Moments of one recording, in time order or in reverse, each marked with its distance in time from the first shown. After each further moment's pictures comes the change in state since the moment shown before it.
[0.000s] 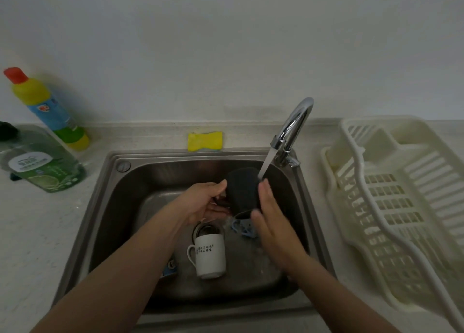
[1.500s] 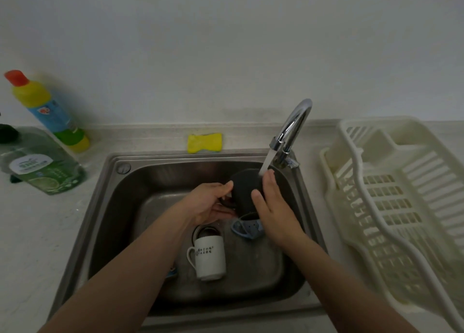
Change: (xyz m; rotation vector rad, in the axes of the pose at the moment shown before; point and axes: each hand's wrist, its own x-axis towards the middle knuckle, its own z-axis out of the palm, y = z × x) left_hand 0.002 0.002 0.010 -0.032 -0.032 0.008; right_hand 0.025 -0.012 -0.015 -0.042 -0.009 0.140
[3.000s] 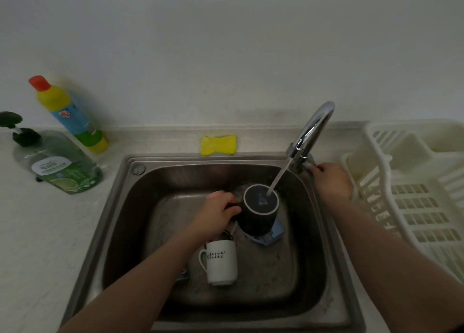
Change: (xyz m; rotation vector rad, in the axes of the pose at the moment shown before) left_hand 0.026 -0.037 -0.026 0.856 0.175 0.387; right_hand 0.130 0.103 -0.062 -0.316 0.394 0.388
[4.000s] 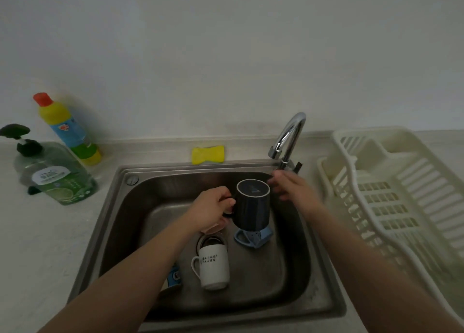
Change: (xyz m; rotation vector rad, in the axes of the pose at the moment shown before) left_hand -0.017 0.043 -0.020 -0.077 -0.007 -0.009; right_hand -0.093 -0.026 -0.041 0.732 -0.437 -0.203
